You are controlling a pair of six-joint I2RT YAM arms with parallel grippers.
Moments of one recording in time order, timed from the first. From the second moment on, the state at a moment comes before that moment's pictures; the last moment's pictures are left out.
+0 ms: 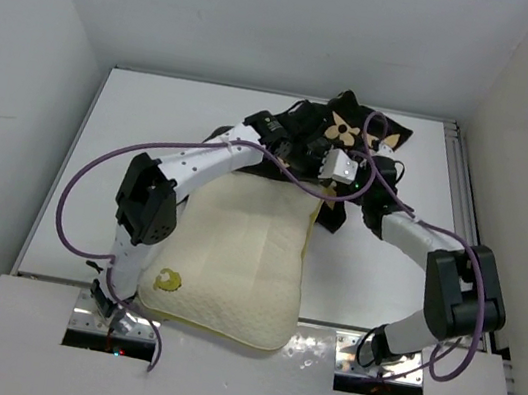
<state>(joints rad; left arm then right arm) -0.75 2.05 1.97 -0.83 0.48 0.96 0.27 1.55 0.74 0.34 -0.09 0.63</state>
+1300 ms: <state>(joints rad) -0.05 1.63 0.99 -0.54 0.29 0.61 0.22 1.60 0.59 0.10 -0.34 0.63</state>
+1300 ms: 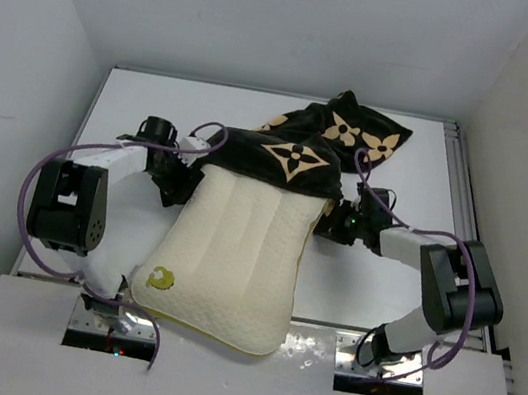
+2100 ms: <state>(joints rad) 0.02 1.64 0.99 -0.63 0.58 0.77 0.57 0.98 0.42 -0.30 -0.39 0.70</state>
